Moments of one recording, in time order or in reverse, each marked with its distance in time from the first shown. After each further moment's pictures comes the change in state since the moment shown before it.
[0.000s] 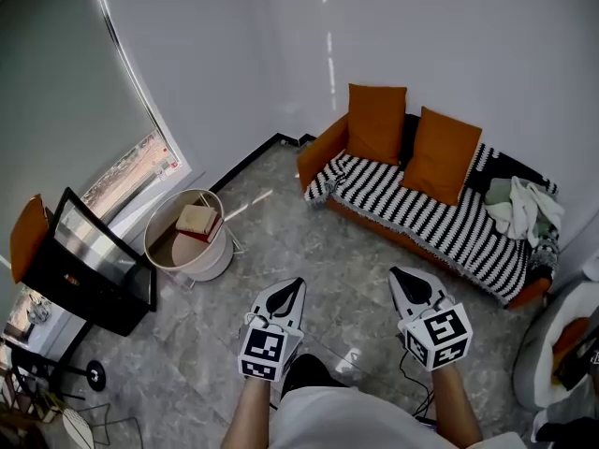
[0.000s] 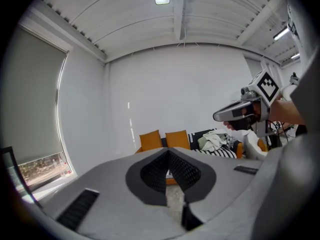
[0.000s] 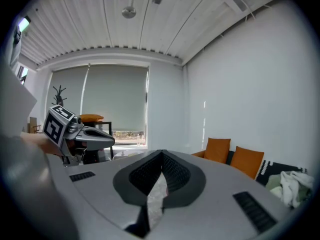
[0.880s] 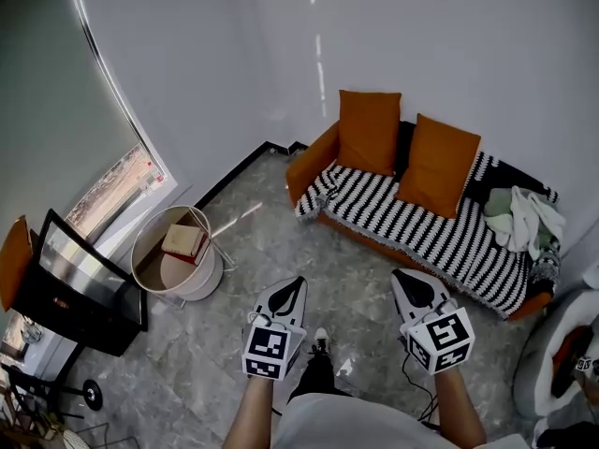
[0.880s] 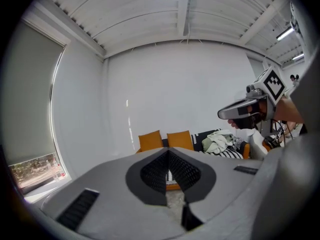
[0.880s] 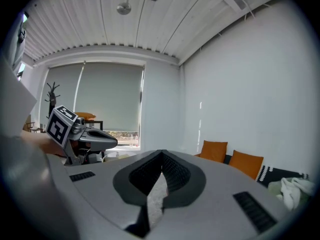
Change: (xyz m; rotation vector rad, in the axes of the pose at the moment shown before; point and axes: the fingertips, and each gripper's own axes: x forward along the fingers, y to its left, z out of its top) left arm 0.119 0.046 0.002 -0.014 0.005 -0.016; right arm 0.080 -0.076 0.009 -0.009 -0.011 -0.039
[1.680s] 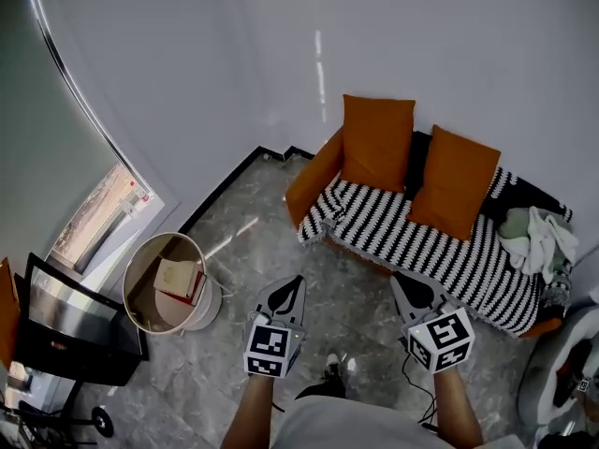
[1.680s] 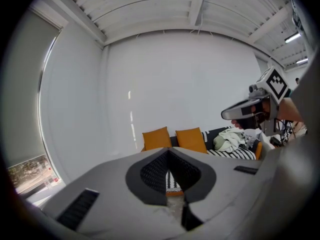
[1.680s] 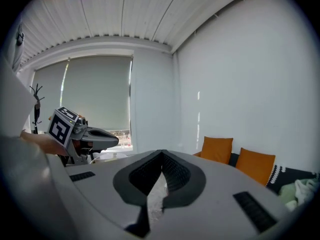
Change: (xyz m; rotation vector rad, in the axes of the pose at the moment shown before) left arm 0.183 0.181 0.000 -0.028 0.054 -0.039; right arm 0.233 -0.073 0.033 0.057 0.082 -0.026
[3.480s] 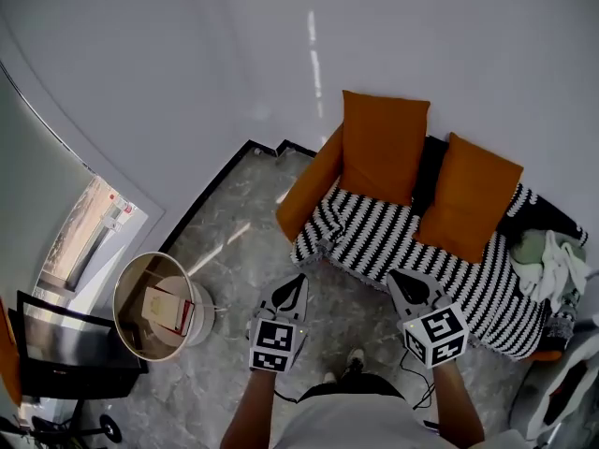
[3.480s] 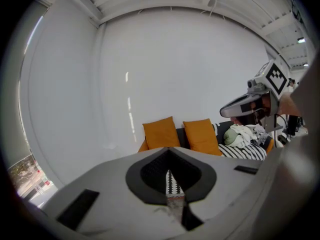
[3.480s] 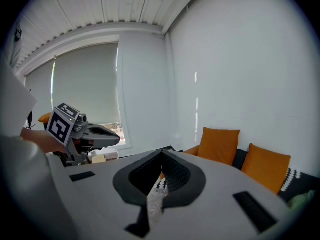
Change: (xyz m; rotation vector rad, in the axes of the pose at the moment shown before) left arm 0.227 0.091 -0.008 -0.020 0.134 -0.029; right arm 0.202 -0.142 0.000 0.039 0.140 0.030
